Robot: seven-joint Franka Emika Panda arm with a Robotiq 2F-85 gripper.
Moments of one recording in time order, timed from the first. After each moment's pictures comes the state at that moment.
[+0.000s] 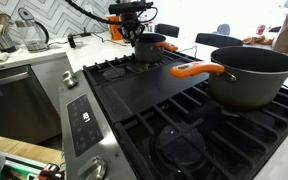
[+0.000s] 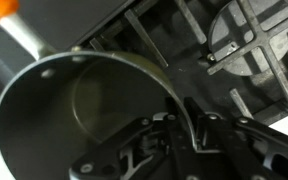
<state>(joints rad) -0.41 0.40 -0.25 -1.48 0.07 1.93 -0.86</state>
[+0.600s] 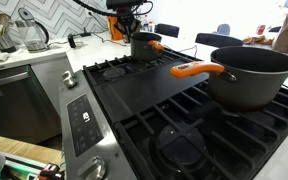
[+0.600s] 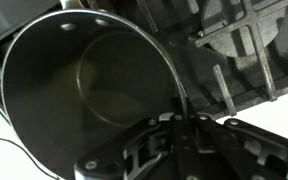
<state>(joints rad) -0.40 0.38 -0.19 -1.46 0.05 1.93 -0.95</state>
